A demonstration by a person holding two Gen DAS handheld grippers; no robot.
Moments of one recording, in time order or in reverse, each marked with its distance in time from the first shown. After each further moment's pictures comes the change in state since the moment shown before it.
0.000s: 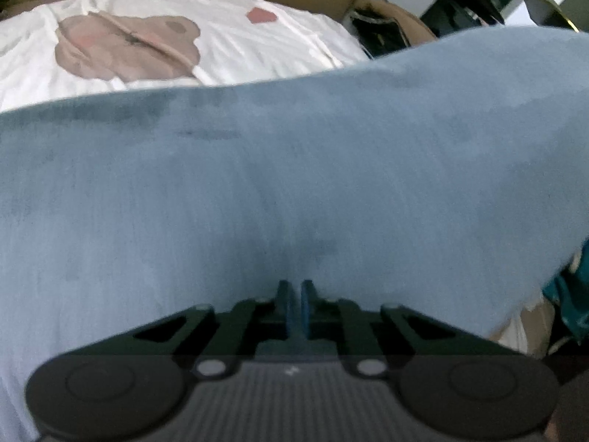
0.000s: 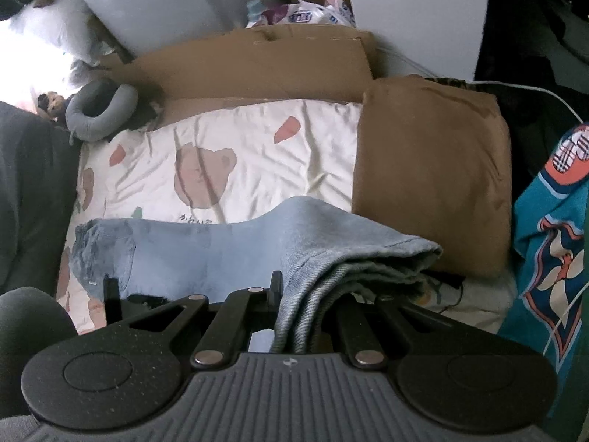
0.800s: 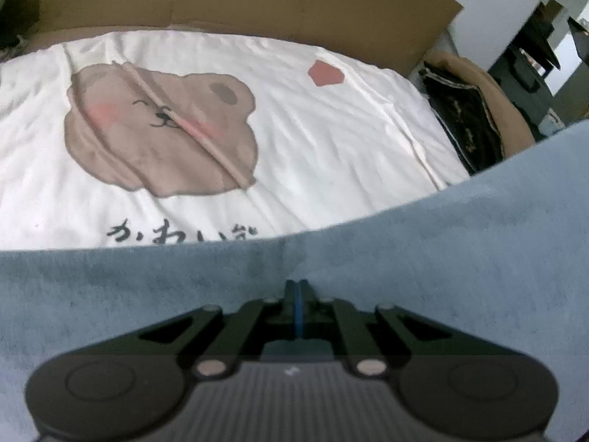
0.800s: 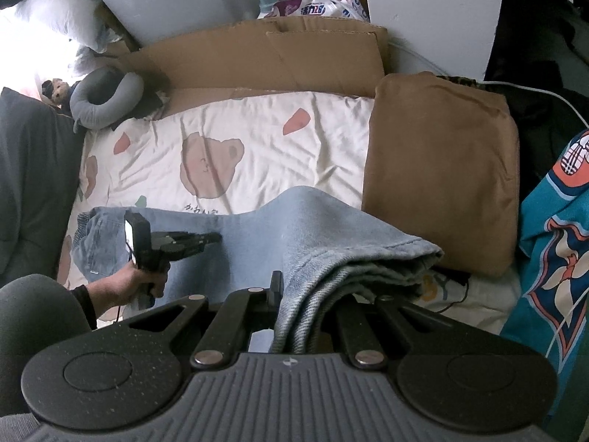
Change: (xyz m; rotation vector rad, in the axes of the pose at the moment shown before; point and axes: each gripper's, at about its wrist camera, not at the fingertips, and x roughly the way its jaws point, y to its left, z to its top) left arm 0.052 0.036 0.106 -0.081 -0.097 0.142; right arm 0.004 0.010 -0.003 -0.011 0.012 0.001
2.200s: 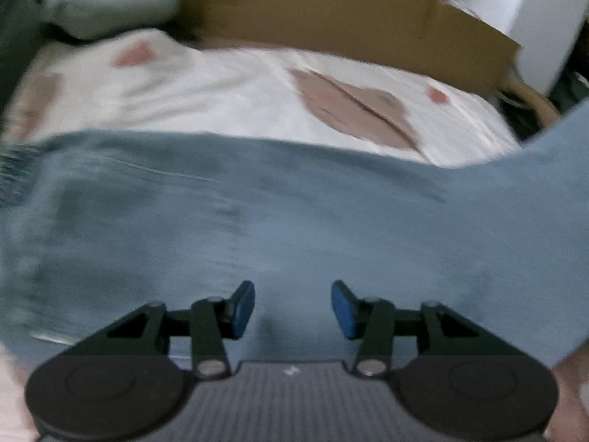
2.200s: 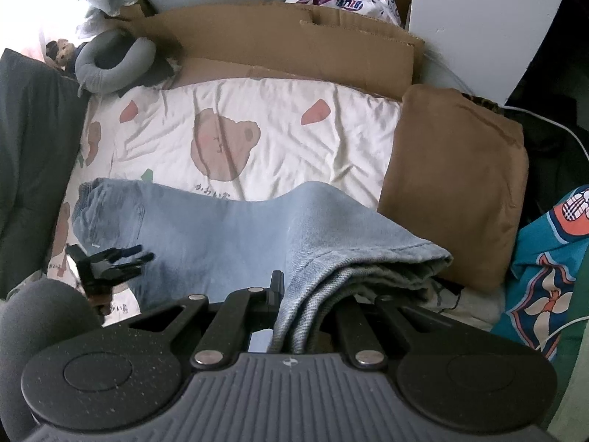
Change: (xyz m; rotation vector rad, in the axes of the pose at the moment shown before) left arm -0.170 0.077 -0.122 -0.121 -0.117 0.356; right arm -0.009 0.052 0.050 -0.092 0.125 -0.050
